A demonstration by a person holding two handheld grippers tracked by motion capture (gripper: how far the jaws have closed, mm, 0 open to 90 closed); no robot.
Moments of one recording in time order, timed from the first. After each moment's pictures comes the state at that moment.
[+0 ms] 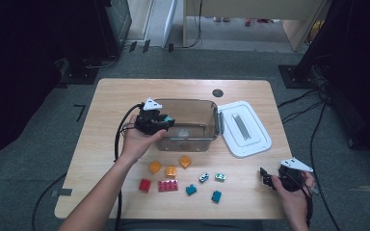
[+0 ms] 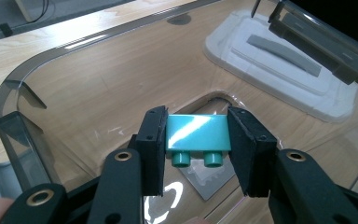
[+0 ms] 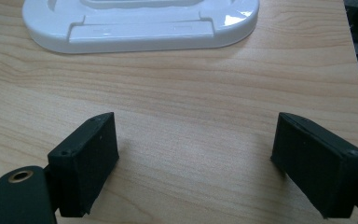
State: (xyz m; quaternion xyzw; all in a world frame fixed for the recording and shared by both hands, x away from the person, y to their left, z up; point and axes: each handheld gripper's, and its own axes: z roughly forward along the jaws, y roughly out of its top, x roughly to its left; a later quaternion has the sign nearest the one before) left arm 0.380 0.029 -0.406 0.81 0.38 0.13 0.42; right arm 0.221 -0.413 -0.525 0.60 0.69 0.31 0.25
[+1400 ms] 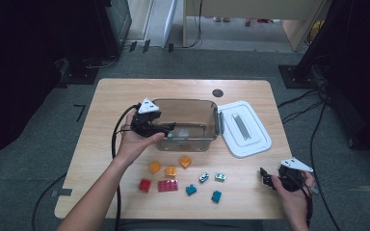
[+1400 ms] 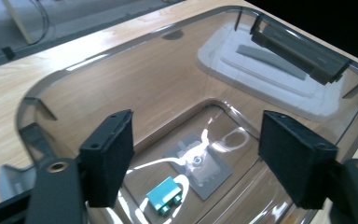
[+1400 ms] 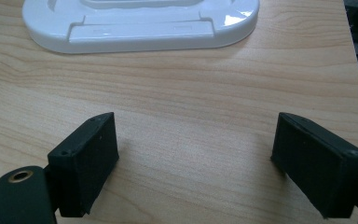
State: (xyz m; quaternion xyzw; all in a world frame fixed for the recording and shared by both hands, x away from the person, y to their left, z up) left arm 0.366 0.039 -0.393 0.81 0.36 0.15 0.44; right arm 0.221 -0.413 -0.525 0.60 0.69 0.31 0.25
